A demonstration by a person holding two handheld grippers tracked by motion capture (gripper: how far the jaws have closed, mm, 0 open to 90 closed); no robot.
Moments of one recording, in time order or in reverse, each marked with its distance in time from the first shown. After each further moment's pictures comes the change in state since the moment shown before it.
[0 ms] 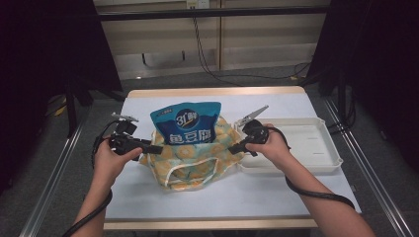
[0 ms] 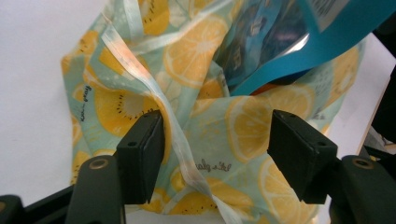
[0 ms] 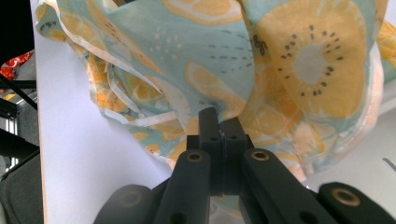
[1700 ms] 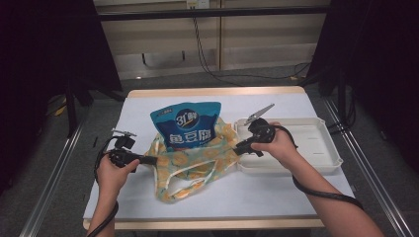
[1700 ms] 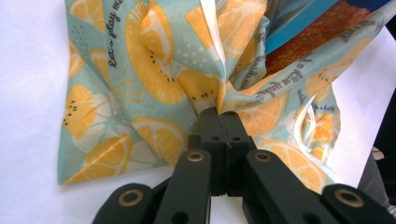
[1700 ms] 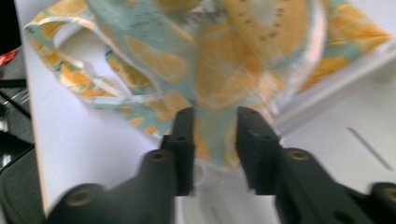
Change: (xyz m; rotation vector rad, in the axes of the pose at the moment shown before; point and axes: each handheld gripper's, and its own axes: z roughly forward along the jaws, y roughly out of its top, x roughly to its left) left arm 0.023 -0.043 0.015 0.001 -0.026 -0.101; right arm -0.003 -0.004 -0.018 0.030 -0.045 0.032
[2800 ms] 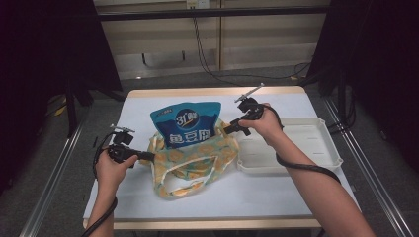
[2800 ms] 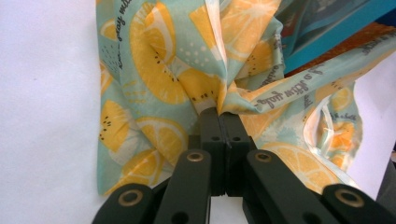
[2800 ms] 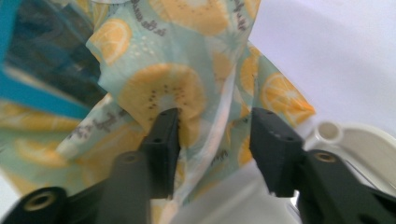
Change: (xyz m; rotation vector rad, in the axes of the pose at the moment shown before) left arm 0.012 0.009 -0.001 0.002 0.039 0.021; right arm -0.038 0.056 0.021 -0.042 -0.069 0.089
